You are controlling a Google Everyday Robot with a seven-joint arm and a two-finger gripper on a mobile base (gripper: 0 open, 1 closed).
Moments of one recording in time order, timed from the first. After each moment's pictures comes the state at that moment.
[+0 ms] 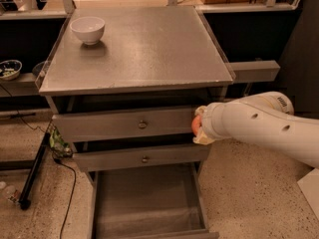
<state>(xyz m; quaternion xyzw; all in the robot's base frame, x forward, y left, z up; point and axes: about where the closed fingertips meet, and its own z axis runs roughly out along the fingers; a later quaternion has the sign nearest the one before) 0.579 -0.133 0.728 -0.64 0.68 -0.13 0.33</state>
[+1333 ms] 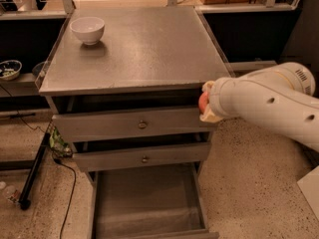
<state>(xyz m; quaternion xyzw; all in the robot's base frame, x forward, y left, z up) 0.596 -0.147 0.811 -0.63 0.66 -0.20 0.35</state>
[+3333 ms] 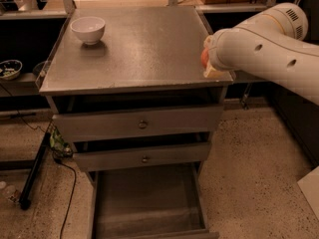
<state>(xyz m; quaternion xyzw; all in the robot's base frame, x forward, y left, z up) 0.686 -0.155 0.903 -0.64 0.61 -0.29 0.36</state>
